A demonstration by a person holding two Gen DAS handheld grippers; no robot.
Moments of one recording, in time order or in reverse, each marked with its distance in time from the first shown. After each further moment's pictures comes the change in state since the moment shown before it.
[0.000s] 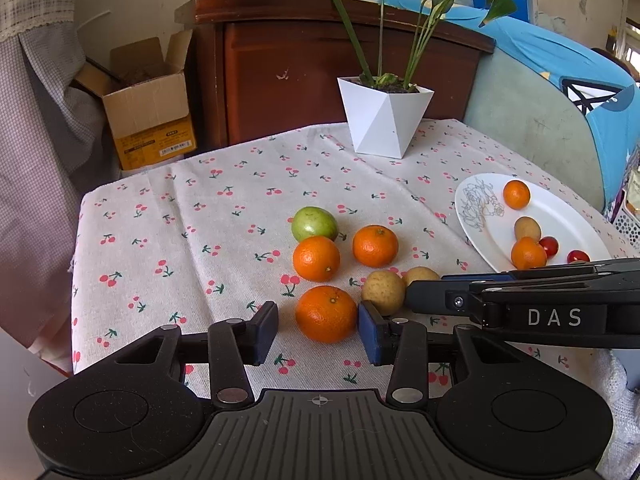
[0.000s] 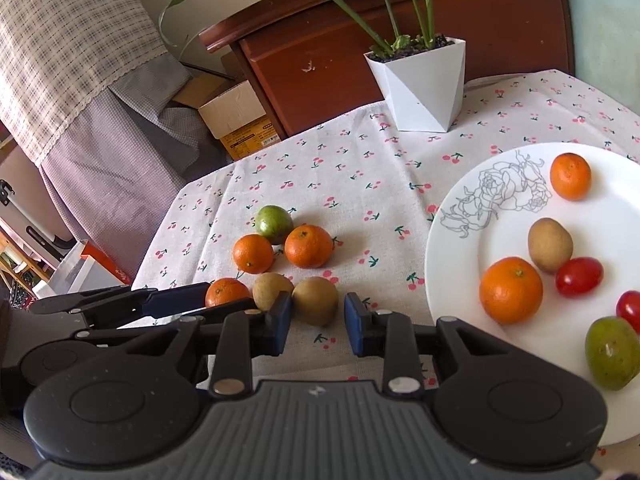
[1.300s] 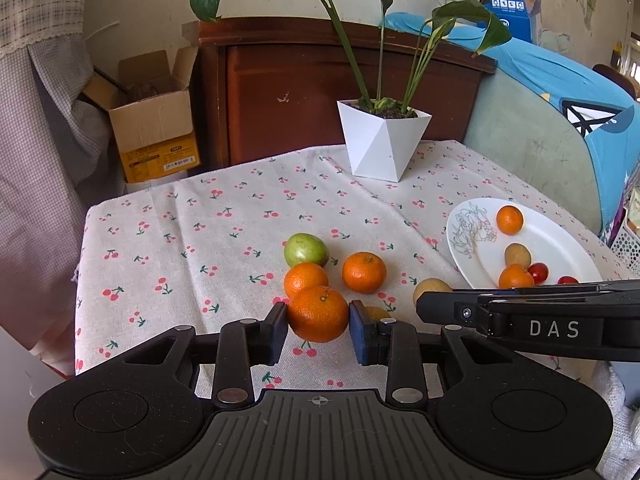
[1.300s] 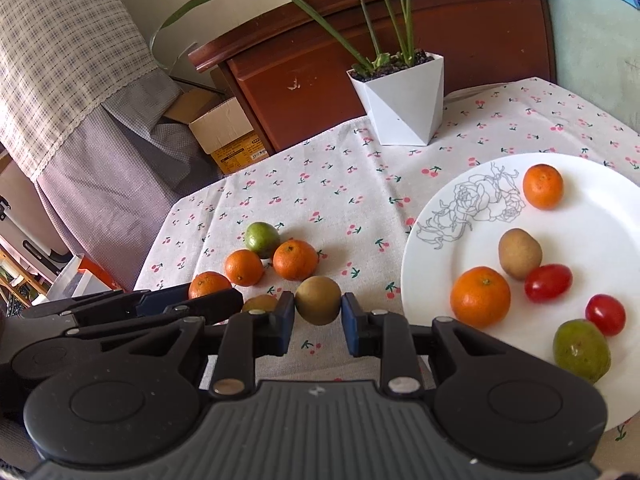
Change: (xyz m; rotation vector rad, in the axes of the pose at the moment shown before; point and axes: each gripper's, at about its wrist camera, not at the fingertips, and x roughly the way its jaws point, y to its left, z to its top) left arm -0.010 -0.008 0.008 -0.029 -0.046 0.009; right arm -0.018 -0.006 0.004 0.023 -0.036 -0.030
